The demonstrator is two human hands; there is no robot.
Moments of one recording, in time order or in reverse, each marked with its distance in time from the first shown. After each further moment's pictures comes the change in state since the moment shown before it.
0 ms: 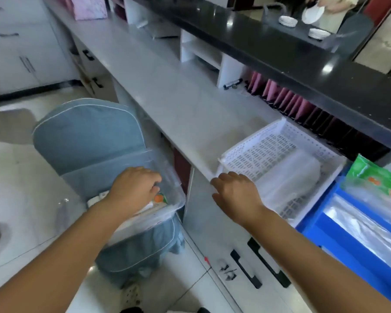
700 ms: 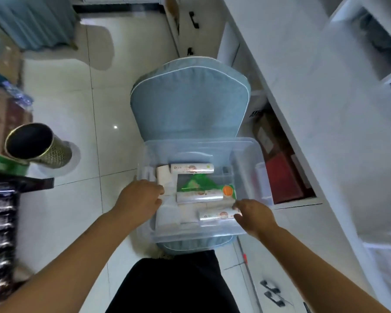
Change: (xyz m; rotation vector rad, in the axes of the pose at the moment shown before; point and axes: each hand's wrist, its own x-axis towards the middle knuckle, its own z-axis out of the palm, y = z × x) left_hand -0.061 -0.269 0.110 -0.181 -0.294 -0.426; right_hand 0.203 -0.162 0.188 0.207 -0.555 -0.074
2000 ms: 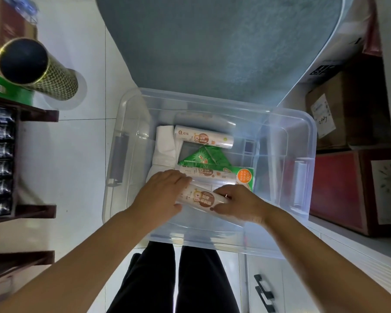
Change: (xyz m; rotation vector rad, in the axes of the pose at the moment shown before) left_hand 0.083 0.047 0.139 -0.221 -0.088 -0.019; right_hand 0.141 0.031 0.073 0.599 -0.613 -0.196
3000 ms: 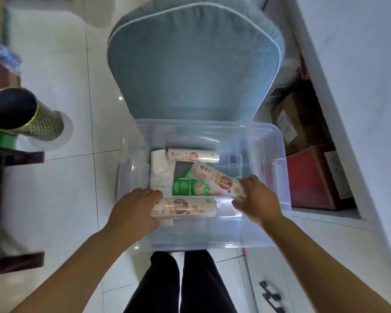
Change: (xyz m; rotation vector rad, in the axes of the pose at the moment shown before) left_hand -0.051 -0.033 -0.052 0.081 -0.045 -0.113; right_hand -0.050 -0.004 0.002 -0.518 0.718 0.128
